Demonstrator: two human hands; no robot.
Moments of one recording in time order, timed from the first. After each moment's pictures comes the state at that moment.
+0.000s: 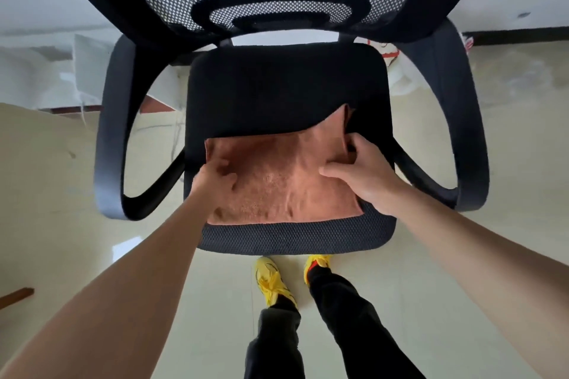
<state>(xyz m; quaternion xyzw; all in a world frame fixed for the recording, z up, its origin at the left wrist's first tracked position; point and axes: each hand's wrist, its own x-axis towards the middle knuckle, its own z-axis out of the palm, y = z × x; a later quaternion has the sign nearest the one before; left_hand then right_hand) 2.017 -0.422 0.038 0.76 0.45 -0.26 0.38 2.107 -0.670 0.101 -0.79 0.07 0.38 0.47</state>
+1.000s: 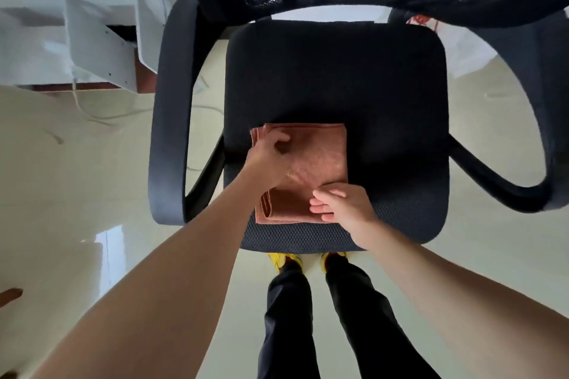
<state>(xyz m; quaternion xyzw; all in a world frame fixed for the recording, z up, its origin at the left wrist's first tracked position) 2.036 -0.385 0.028 0.75 0.32 -0.30 0.49 2.014 -0.559 0.030 -0.71 0.29 0.44 0.47</state>
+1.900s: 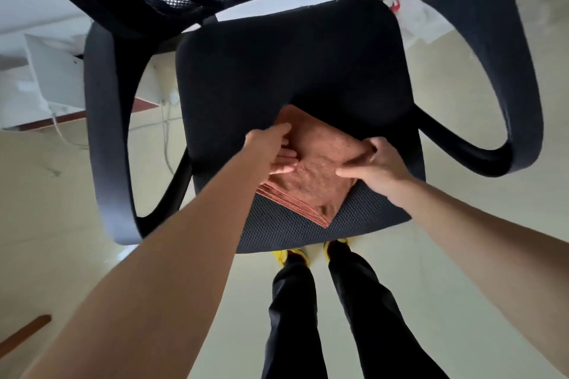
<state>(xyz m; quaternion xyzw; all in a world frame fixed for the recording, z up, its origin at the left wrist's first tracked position) 2.087 -0.451 0.049 0.54 0.50 -0.36 0.57 2.076 -0.661 0.030 -0.82 0.23 0.38 0.36</state>
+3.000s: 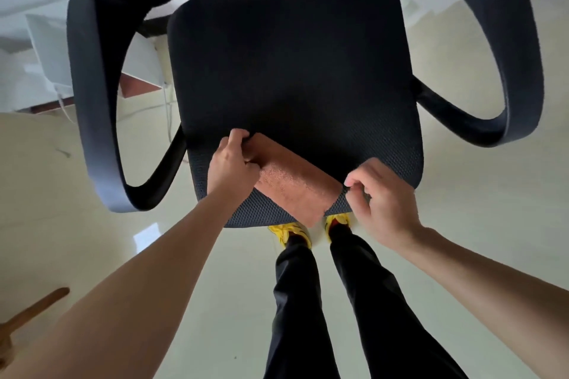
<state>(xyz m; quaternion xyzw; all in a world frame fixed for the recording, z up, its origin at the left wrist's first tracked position) 1.990 -0.431 0.033 0.90 0.23 -0.22 0.30 1.977 -0.690 0.055 -0.93 -0.15 0.11 0.30</state>
